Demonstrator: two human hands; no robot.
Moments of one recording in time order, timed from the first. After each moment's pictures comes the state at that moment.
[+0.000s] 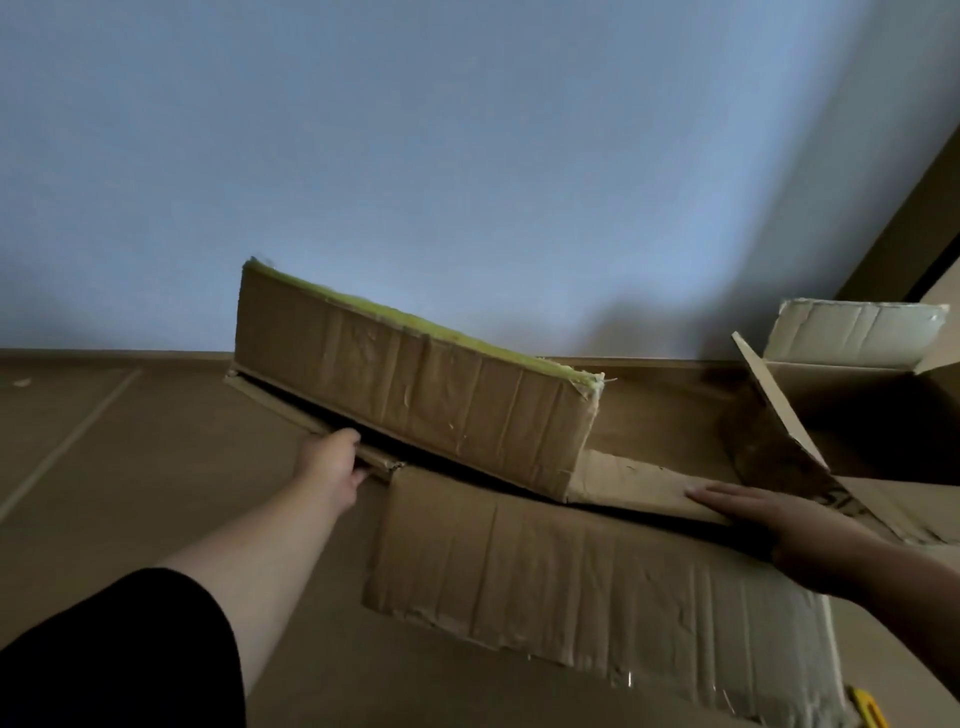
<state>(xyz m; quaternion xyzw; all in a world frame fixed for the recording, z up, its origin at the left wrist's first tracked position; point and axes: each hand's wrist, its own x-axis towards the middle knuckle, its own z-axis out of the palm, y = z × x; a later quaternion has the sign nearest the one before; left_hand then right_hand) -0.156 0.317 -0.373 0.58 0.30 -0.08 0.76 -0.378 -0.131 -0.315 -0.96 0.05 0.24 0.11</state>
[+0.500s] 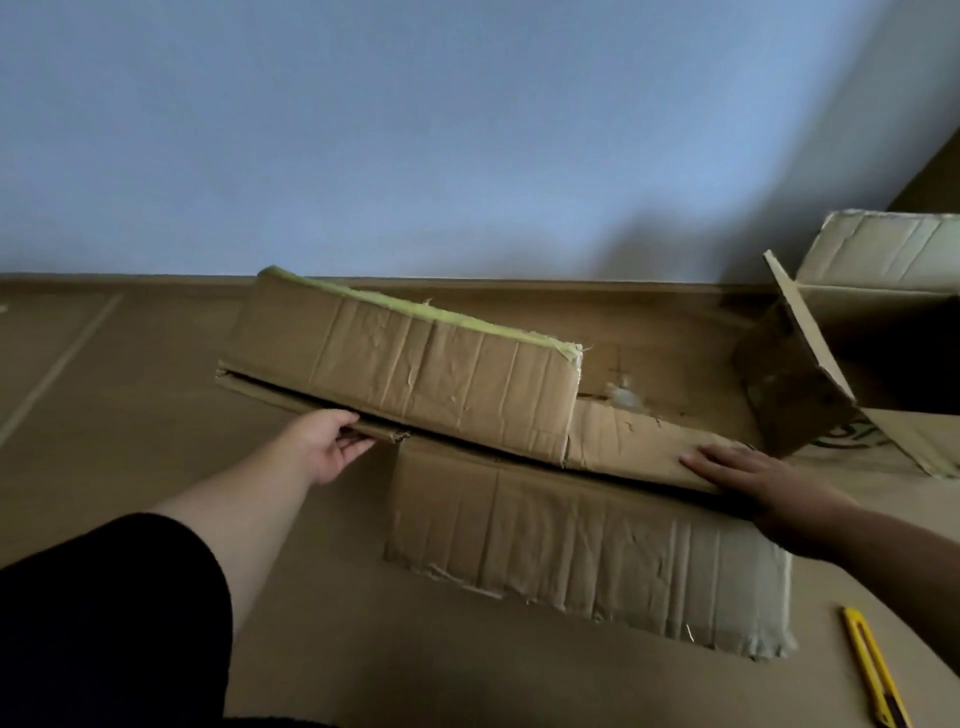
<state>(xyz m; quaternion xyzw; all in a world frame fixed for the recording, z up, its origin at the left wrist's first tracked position) -0.170 0.341 -0.427 0.57 0.33 -0.25 0.71 -0.377 -0.146 -0.391 -0.96 0.01 0.28 0.08</state>
